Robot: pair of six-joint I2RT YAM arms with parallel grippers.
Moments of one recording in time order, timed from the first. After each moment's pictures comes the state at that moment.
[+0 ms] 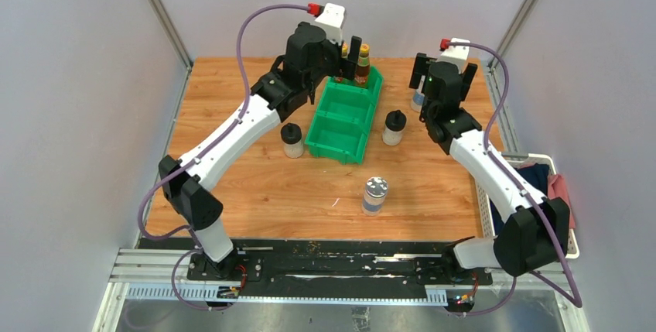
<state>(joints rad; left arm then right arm) -0.70 1.68 1.81 -0.29 -0.30 -0.06 0.36 1.32 1.14 0.05 0.67 0.07</state>
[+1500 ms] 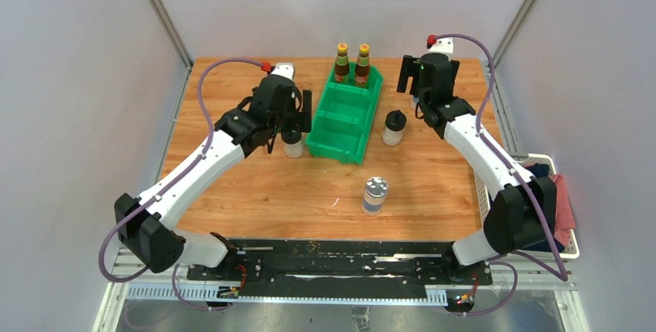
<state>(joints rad) -0.61 1.33 1.31 -0.61 -0.35 -0.35 0.31 1.46 1.27 -0.14 0.41 0.16</state>
